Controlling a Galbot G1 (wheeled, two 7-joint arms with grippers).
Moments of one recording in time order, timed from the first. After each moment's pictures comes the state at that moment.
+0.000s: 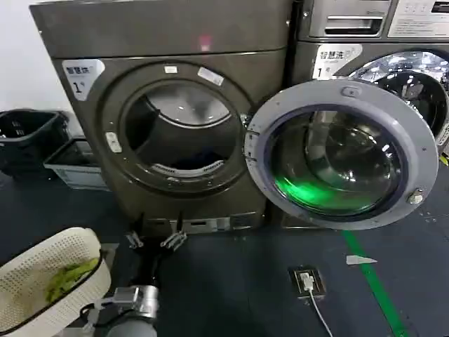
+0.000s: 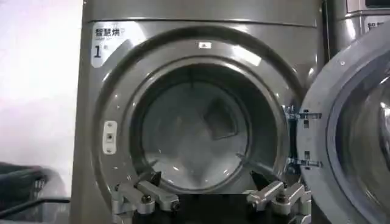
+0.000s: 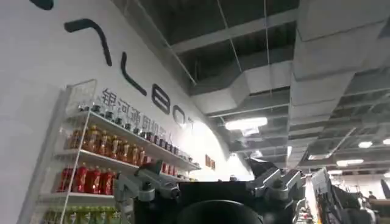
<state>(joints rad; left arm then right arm) 1.37 -1.28 -0.27 -2.15 -0.12 0.07 -0.32 -1.80 0.95 2.51 1.93 0.91 -0.45 0.05</state>
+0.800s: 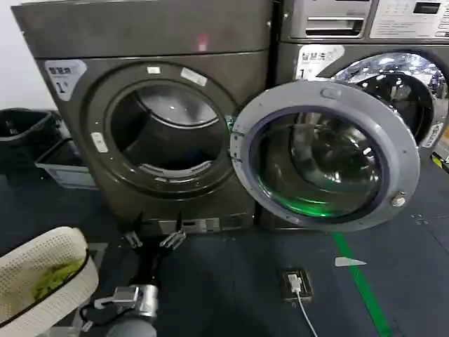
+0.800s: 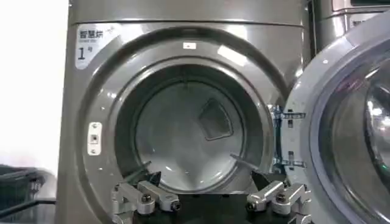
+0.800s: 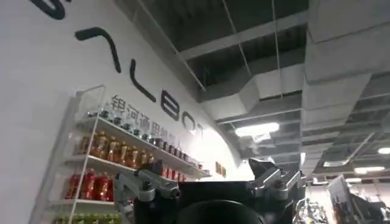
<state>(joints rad) 1.37 -1.28 -0.28 -2.15 -0.10 0.07 -0.32 -1.81 0.95 2.52 1.95 0.96 -0.40 0.02</state>
